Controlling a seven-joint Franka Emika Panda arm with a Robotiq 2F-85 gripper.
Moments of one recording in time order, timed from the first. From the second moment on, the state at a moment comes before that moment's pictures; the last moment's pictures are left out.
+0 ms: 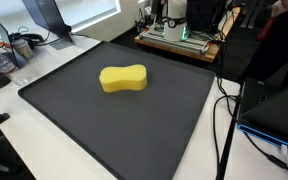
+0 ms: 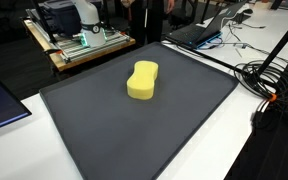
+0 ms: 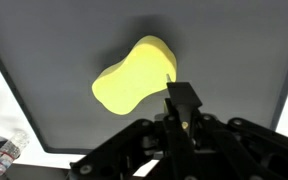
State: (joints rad) arm -0.08 -0.49 0.39 -2.50 -0.08 2.18 0.39
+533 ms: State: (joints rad) arm -0.06 -0.17 0.24 -2.24 -0.12 2.10 0.35
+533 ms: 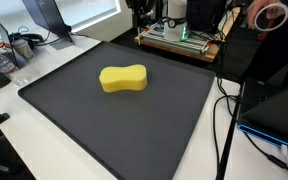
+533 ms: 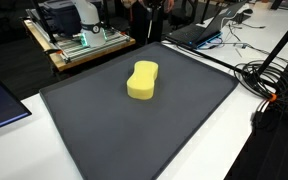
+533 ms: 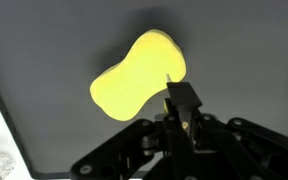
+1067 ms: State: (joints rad) arm -0.05 -0.02 0.10 -2.20 -0.11 2.30 0.25
